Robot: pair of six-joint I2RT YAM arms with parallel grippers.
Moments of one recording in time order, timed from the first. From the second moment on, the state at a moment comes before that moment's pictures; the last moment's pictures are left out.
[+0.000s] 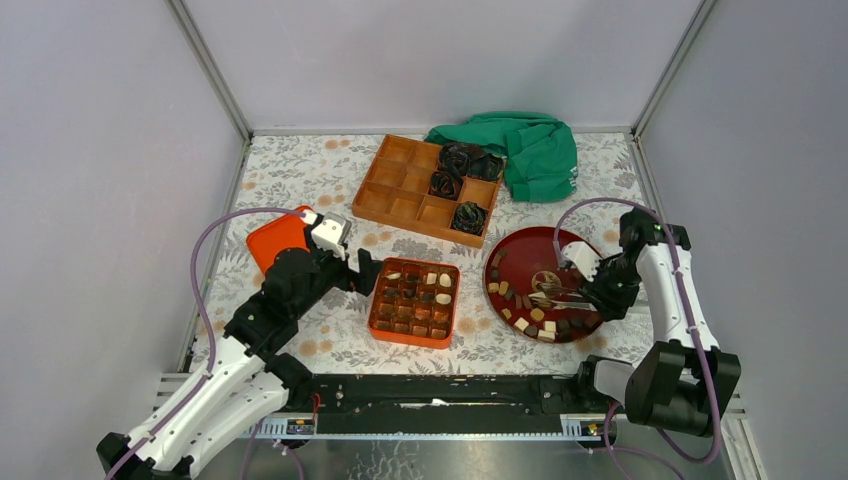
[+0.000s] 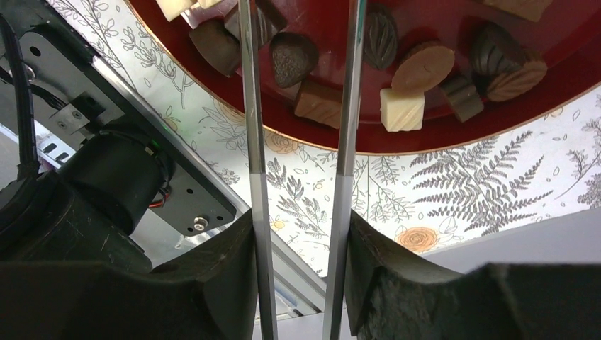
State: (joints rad) left arm -0.59 0.61 0.58 -0.26 -0.04 -0.11; right arm -0.20 1.18 0.94 -1.34 -0.16 -1.23
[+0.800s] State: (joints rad) left arm -0.56 0.63 0.58 -0.26 -0.01 -0.11; right arm -0.20 1.19 1.14 -1.37 -0.27 -1.20
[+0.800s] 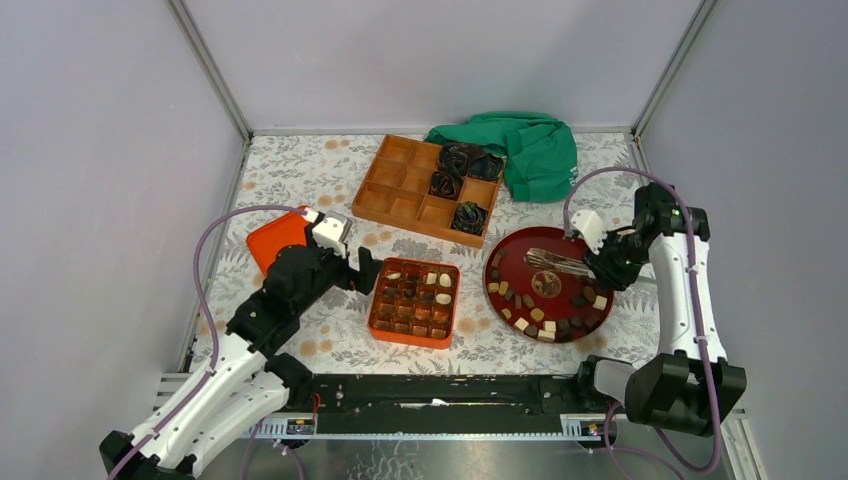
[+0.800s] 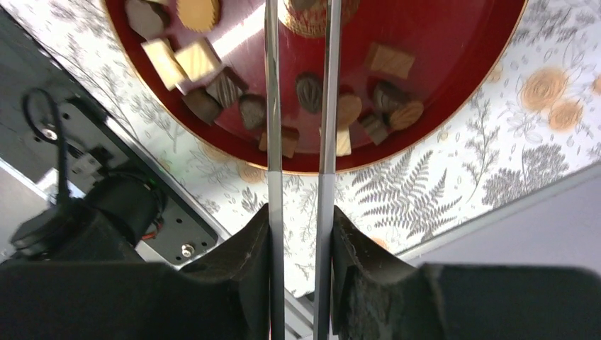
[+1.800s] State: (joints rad) left arm -0.49 1.02 0.59 -0.26 0.01 -0.25; right arm 0.51 1.20 1.01 -1.08 -0.55 -0.91
